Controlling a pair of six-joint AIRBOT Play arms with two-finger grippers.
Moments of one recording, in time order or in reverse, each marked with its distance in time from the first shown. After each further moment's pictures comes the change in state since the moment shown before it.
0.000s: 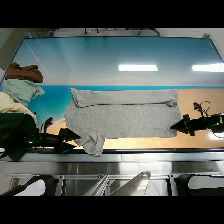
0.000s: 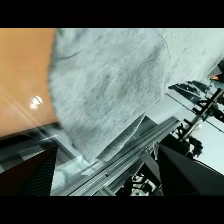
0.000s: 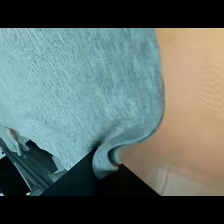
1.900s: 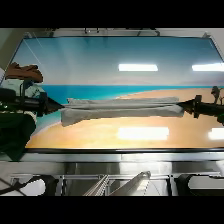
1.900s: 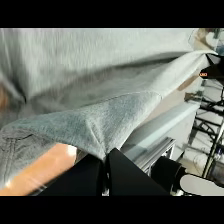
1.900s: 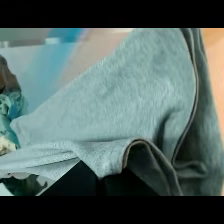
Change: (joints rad) left arm 0.024 -0.143 0.661 0.011 0.216 -0.058; right arm -0.002 0.046 0.105 0.393 -0.124 -0.070
